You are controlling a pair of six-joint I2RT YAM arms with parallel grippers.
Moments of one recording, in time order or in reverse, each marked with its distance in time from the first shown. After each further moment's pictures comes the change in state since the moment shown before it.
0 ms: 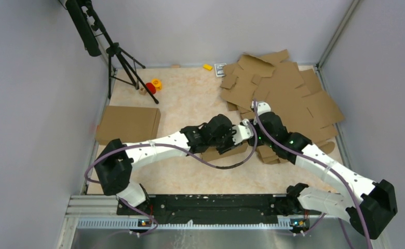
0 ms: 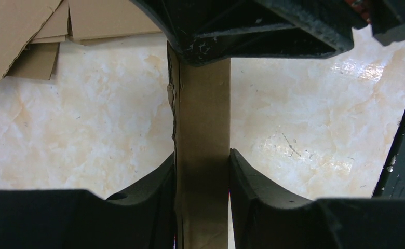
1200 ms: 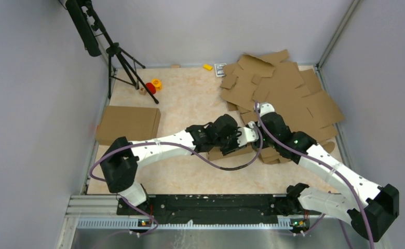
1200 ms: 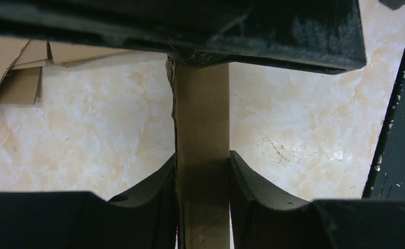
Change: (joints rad) left arm -0.016 0.057 0.067 -0.039 0.038 0.033; right arm -0.005 -0.035 0.049 -0.176 0.072 -0.051
